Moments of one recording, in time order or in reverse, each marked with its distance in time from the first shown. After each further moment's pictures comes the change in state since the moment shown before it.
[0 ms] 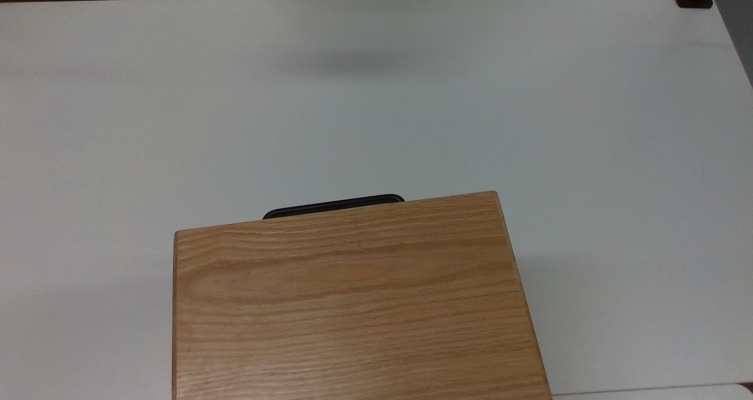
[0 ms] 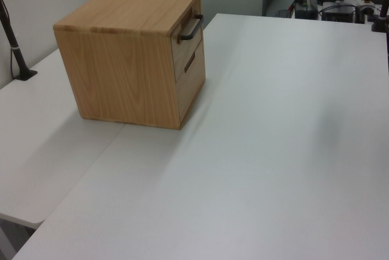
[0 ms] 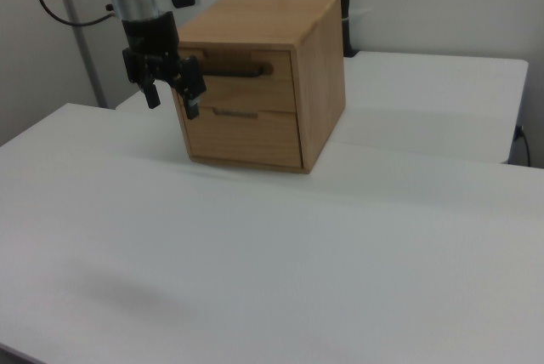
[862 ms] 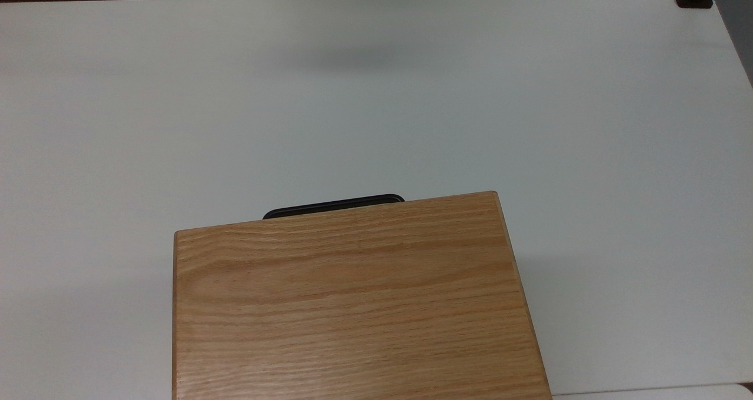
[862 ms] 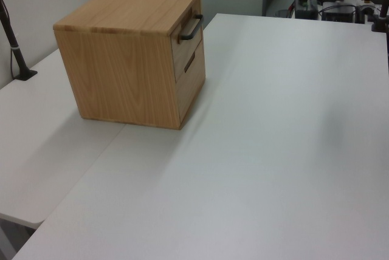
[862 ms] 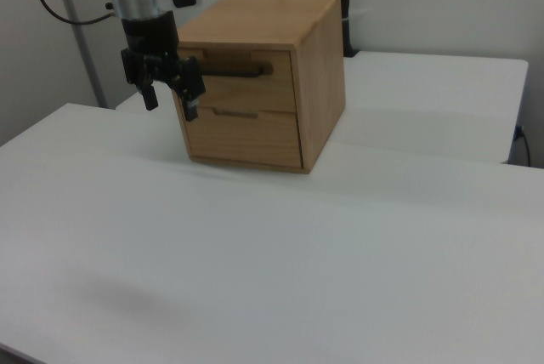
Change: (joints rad) arm -0.011 0.003 0.001 0.016 0.000 -0.048 -0.015
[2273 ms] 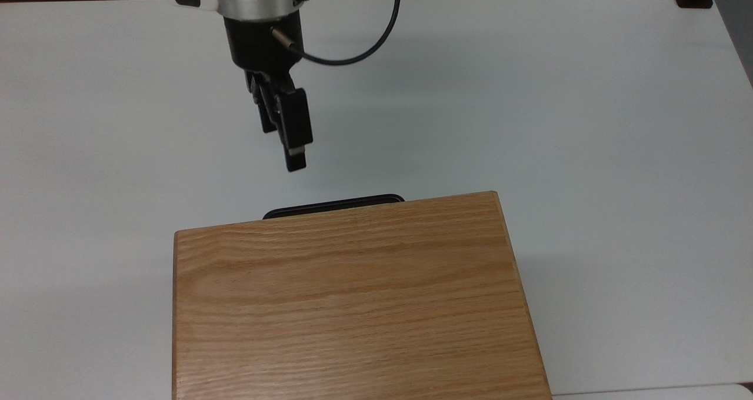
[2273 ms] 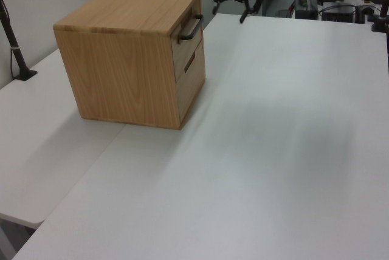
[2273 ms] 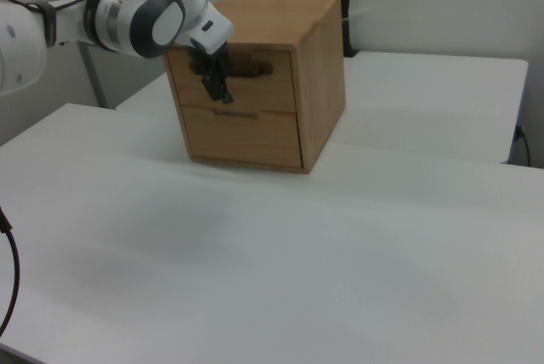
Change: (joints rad) arm 0.051 0.313 0.019 0.054 0.115 0.765 1.049
